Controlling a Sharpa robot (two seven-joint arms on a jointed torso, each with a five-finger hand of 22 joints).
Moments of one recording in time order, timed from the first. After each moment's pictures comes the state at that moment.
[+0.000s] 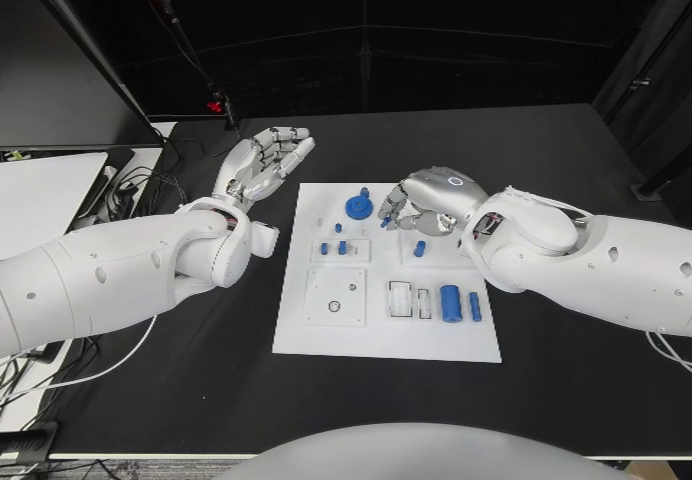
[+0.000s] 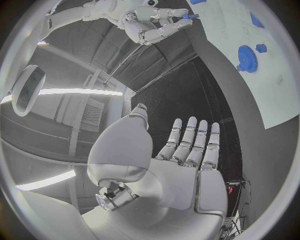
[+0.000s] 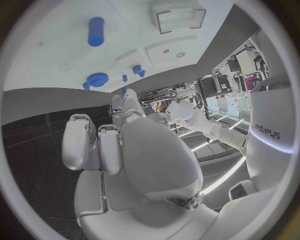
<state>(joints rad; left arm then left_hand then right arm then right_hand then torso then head) 1.30 -0.70 -0.24 1.37 -0.15 -0.50 0.68 1.15 0.01 -0.05 0.29 0.20 0.34 0.15 0.60 0.11 0.44 0.25 0.54 0.08 0.24 0.26 0.68 0.14 0.11 0.34 0.29 0.06 0.53 1.20 -0.86 -0.05 1.65 -1.71 -0.42 -0.11 1.74 0.07 -0.06 0.29 0.04 1.12 0.12 0.19 0.08 1.21 0.06 0.15 0.06 1.47 -0.01 1.46 1.21 0.08 1.43 0.09 1.34 1.31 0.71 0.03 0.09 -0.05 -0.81</state>
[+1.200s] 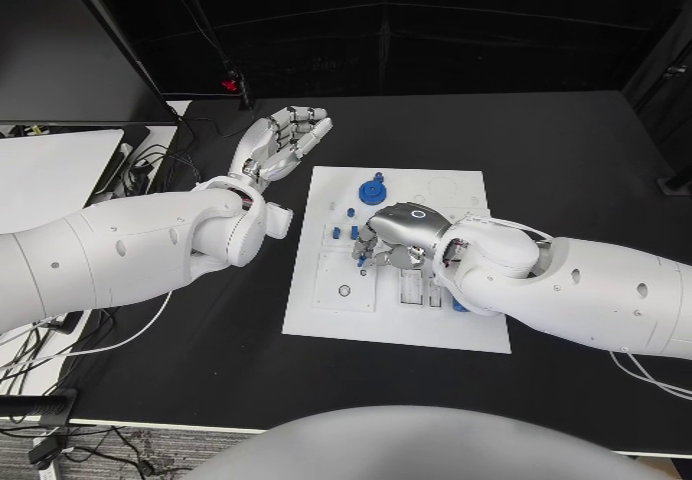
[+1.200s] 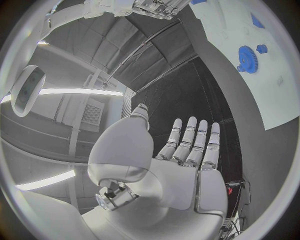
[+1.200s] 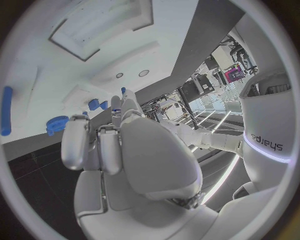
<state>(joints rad) 1.30 -0.69 -0.24 1.36 -0.15 -0.50 0.68 1.15 0.01 -0.06 0.29 0.20 0.34 0.15 0.60 0.11 0.44 0.25 0.54 0.08 0.24 0.26 0.69 0.14 0.11 0.34 0.29 0.06 0.53 1.11 -0.73 -0.06 1.64 -1.70 -0.27 -0.09 1.75 0.07 -0.03 0.28 0.05 1.13 0.12 0.18 0.07 1.22 0.06 0.12 0.06 1.47 -0.01 1.46 1.21 0.09 1.43 0.09 1.34 1.31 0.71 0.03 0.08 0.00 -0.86</state>
